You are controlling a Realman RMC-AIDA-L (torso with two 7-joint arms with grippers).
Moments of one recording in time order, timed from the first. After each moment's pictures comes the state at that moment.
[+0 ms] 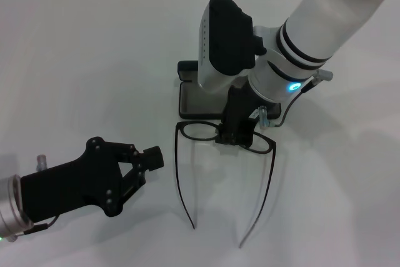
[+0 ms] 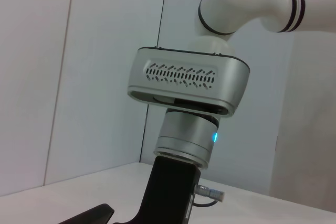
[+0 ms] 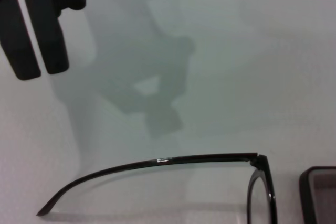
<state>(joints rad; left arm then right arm) -0.24 -2.08 0.87 0.49 1.66 1.77 -0.93 1.14 2.03 -1.97 -0.71 -2.02 -1.11 2.11</state>
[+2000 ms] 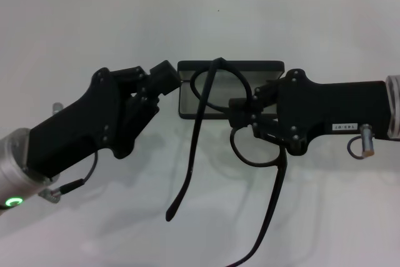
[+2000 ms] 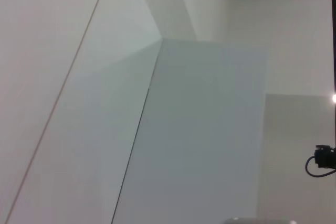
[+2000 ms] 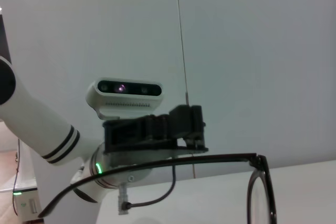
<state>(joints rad) -0.41 -2.10 0.88 0.22 1.35 2.02 -0.94 0.34 2.02 -1.48 -1.17 -1.45 -1.41 1.54</state>
